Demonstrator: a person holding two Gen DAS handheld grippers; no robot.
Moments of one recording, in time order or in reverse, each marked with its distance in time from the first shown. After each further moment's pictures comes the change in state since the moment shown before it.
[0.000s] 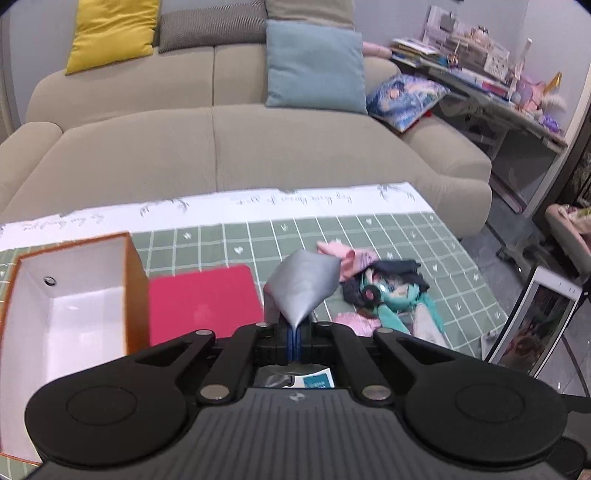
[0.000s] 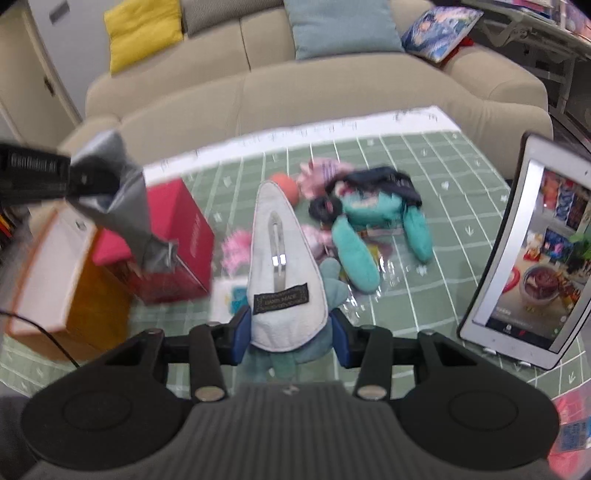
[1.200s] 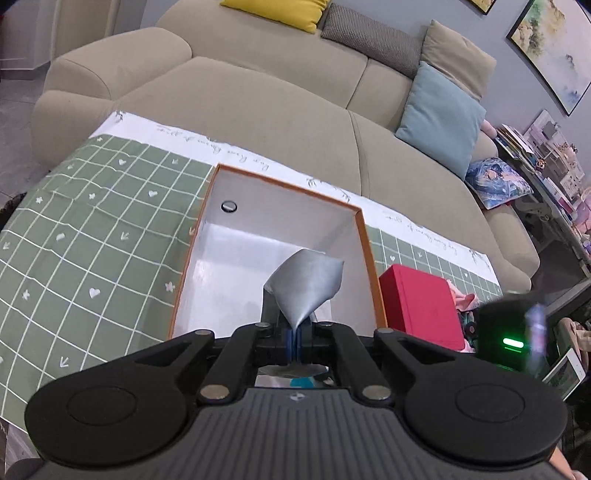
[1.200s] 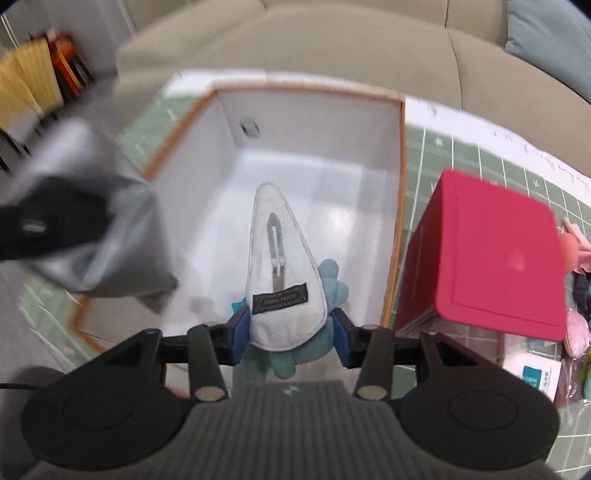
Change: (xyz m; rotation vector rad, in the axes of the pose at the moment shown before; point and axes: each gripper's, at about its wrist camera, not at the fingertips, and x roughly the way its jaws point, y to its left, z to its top) left arm -0.056 0.270 -0.079 -0.412 -0.022 0.015; right arm 0.140 0.324 0.031 -0.404 0.252 0.139
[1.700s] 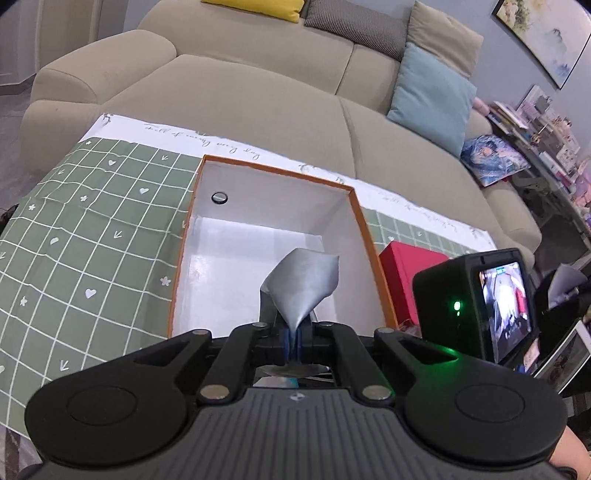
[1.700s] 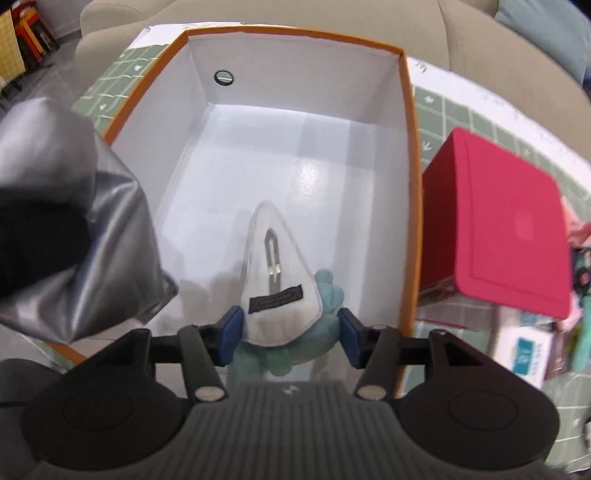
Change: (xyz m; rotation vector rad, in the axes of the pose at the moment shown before) left arm 0.003 -0.007 -0.008 0.068 0.033 0.018; right arm 0.031 0.015 0.006 0.015 0.155 -0.120
